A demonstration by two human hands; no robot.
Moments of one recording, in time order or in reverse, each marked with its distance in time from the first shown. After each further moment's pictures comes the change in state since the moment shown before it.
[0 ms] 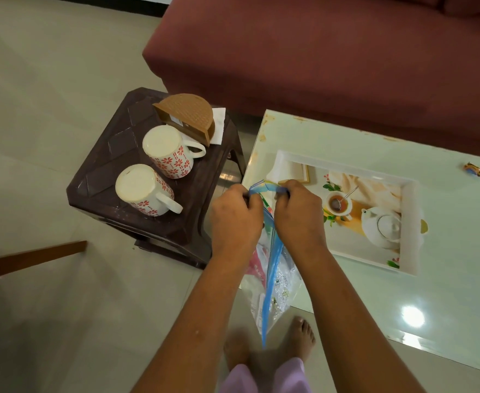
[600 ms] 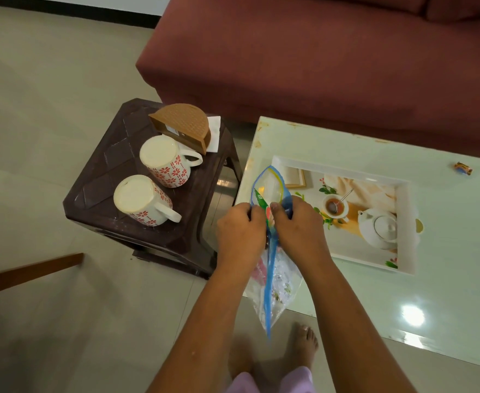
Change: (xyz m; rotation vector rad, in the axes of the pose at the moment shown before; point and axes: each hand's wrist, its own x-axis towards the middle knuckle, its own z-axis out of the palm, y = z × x) left_hand -0.007 0.004 -0.002 -0.184 -0.173 -0.176; right_hand -0.011 0.008 -0.003 0.160 -0.105 0.066
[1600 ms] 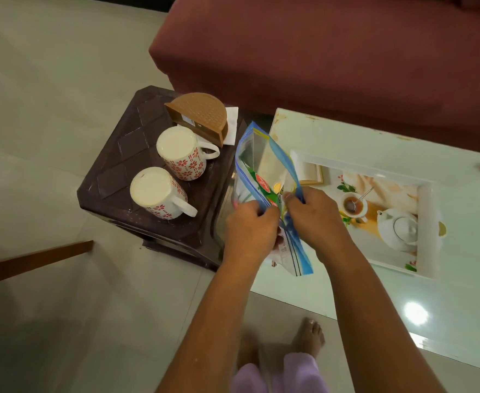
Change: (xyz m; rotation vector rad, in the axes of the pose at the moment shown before) left_hand 0.014 -0.009 -0.016 -0.187 -0.116 -0.210; right_hand 0.015 -0.021 0.007 -0.002 -0.094 0.064
